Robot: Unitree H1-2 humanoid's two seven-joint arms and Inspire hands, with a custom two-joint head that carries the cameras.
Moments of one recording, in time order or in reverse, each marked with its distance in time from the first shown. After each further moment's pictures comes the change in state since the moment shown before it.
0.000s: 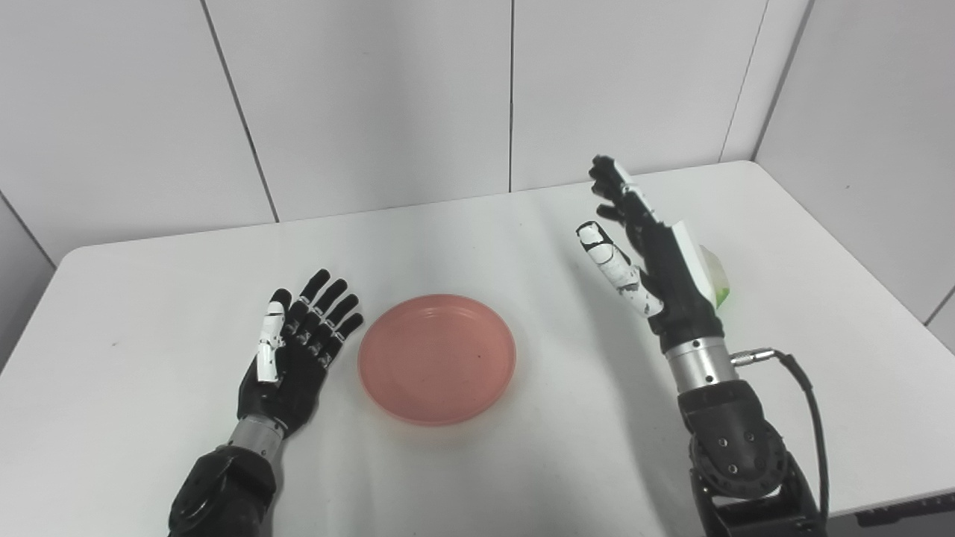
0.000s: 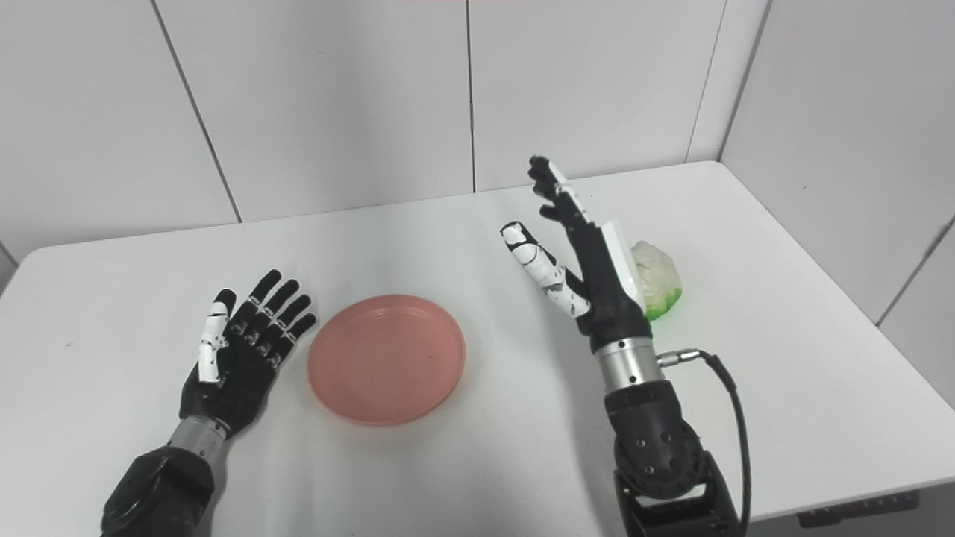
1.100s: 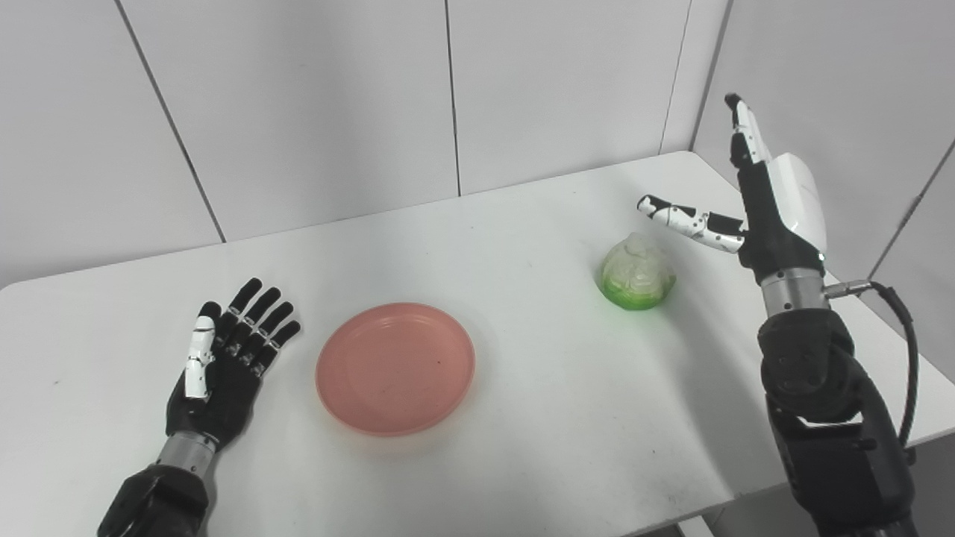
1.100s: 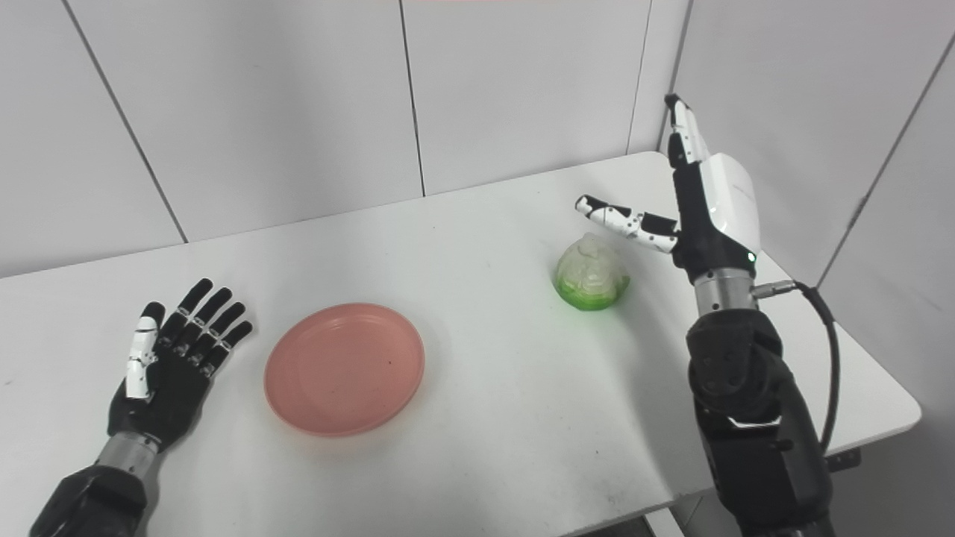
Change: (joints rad) left arm -0.088 0.076 0.046 0.207 -0.030 -0.073 -0.125; right arm -0.012 -0.244 -0.205 0.151 -0.175 0.132 0.002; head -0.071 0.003
